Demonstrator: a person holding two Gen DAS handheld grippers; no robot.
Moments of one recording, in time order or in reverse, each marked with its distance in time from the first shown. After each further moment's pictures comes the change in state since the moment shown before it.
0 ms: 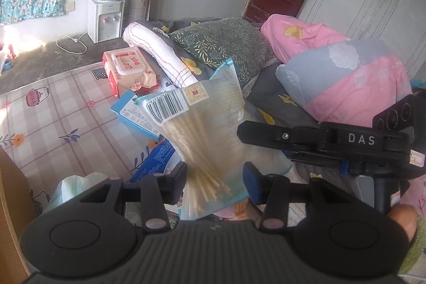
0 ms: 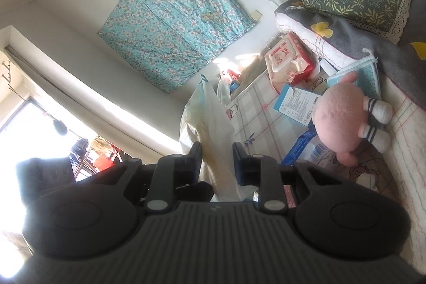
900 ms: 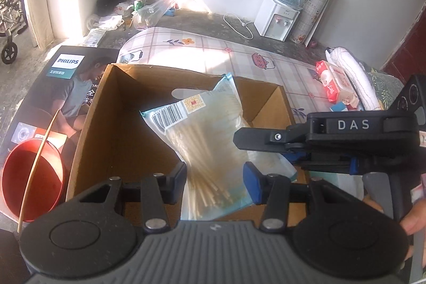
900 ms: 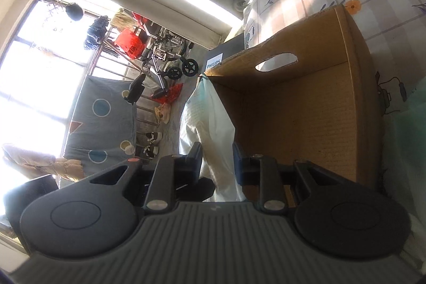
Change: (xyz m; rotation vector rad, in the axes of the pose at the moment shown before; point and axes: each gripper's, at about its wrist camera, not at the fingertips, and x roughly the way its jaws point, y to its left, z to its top) left arm -0.156 0.260 -0.104 -0.479 -0.019 0.474; right arm 0.311 0.216 -0.146 -0.018 0.631 0.068
